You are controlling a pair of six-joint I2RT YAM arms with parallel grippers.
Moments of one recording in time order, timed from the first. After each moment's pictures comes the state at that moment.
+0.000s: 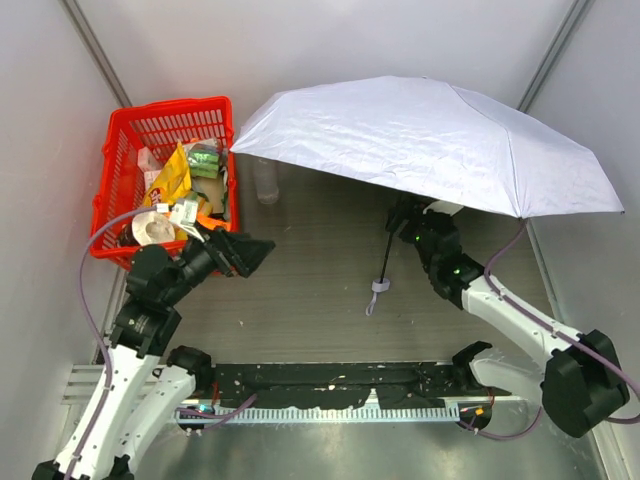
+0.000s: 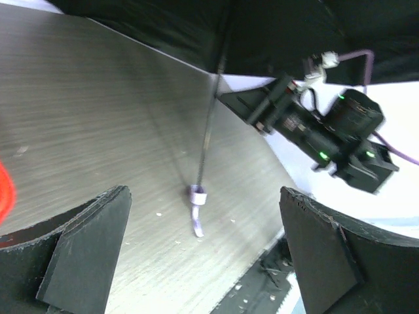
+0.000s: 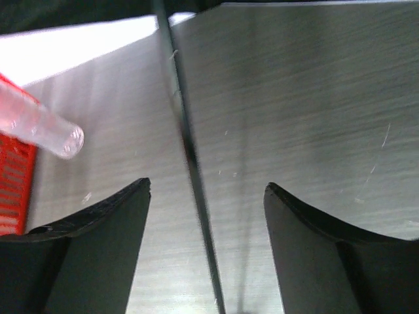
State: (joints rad) left arm -0.32 0.55 0.75 -0.25 0.37 -0.61; right arm 0.52 1.07 0.61 0.18 0.43 0.52
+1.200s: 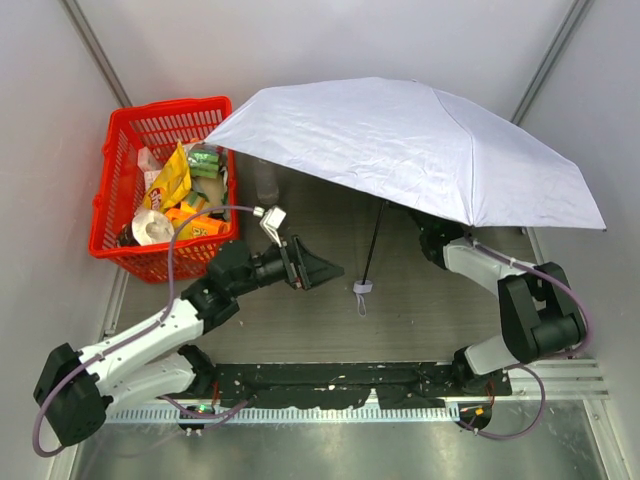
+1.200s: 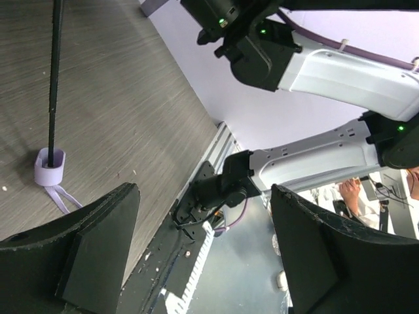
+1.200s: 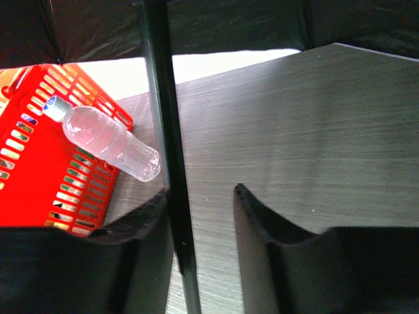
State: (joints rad) left arm -0.78 0.95 0.58 0.34 0.37 -0.91; right arm 0.32 1.46 0.76 0.62 -0.04 0.55
